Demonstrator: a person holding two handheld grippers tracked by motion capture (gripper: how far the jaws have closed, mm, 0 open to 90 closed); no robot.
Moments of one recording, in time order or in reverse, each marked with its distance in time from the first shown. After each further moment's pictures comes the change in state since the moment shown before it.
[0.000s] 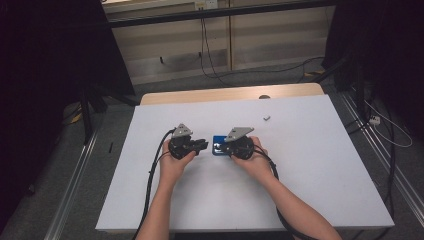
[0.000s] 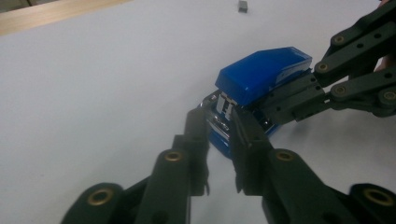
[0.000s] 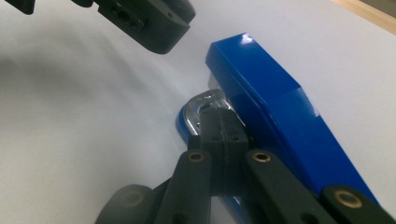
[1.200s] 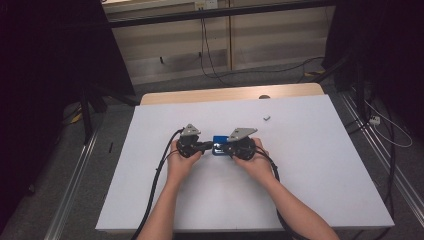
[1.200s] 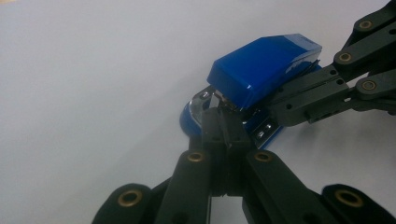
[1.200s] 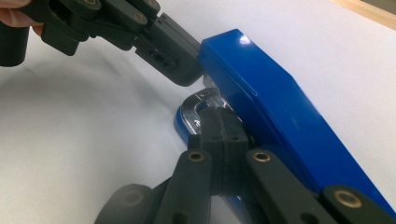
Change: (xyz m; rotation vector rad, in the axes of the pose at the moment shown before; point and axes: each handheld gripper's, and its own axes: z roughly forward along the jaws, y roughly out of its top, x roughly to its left) left arm -0.002 0.001 0.024 0.021 -0.030 -0.019; right arm 0.000 -0.006 -0.001 -0.027 -0.004 0.041
